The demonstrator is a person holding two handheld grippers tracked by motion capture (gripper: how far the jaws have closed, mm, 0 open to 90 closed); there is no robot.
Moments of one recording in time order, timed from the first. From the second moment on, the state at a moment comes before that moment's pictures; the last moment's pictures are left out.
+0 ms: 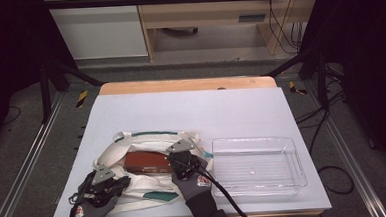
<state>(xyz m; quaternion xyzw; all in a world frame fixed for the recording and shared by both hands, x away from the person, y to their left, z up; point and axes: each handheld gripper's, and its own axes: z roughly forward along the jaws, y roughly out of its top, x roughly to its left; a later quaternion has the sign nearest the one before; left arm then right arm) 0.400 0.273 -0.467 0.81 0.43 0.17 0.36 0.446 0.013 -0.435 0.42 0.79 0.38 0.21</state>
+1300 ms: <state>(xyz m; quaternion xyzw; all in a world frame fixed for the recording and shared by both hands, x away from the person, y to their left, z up) 0.401 0.274 -0.468 0.81 0.43 0.16 0.37 0.468 0.000 -0.443 0.50 0.75 0.34 0.27</state>
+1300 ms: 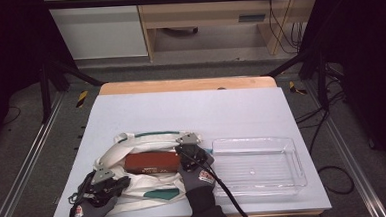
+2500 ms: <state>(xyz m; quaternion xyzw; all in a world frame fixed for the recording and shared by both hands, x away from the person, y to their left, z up) 0.413 0.284 -0.413 0.78 0.39 0.21 0.45 0.436 -0.050 -0.370 0.41 0.72 0.49 0.26</state>
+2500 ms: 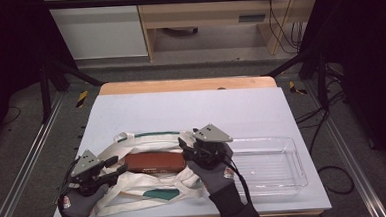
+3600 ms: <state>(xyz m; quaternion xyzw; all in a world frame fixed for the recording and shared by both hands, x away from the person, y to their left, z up) 0.456 0.263 -0.414 0.84 0.31 0.16 0.41 0.388 -0.208 -0.396 0.41 0.72 0.48 0.31</state>
